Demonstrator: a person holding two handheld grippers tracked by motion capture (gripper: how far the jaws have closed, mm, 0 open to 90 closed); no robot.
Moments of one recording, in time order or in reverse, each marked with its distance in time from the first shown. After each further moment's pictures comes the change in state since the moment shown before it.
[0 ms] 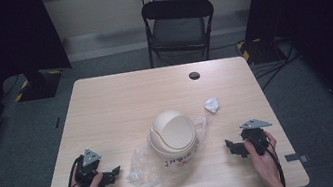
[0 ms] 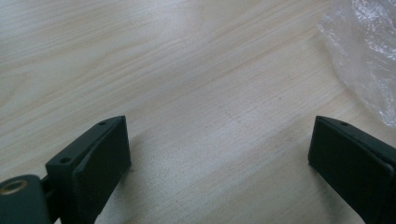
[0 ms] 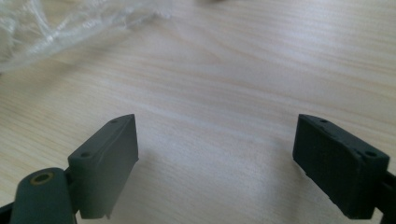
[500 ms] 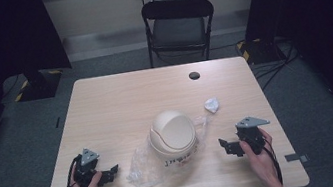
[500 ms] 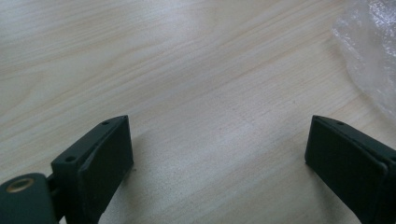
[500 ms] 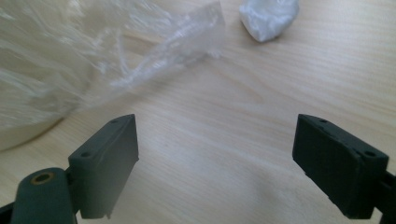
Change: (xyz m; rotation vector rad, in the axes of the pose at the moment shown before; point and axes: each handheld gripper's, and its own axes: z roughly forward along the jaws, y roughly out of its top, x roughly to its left) left arm 0.004 0.000 0.000 -0.005 0.018 -0.024; right arm 0.018 0.019 -0.015 -0.061 0.096 -0.048
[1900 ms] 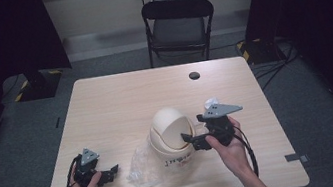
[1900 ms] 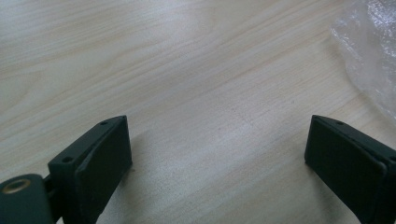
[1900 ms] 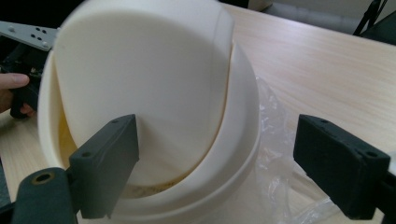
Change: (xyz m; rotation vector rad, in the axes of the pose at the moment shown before) left arm 0.001 0.000 0.000 0.002 -0.003 0.006; right arm 0.086 0.091 -0.018 -0.154 0.302 -0.122
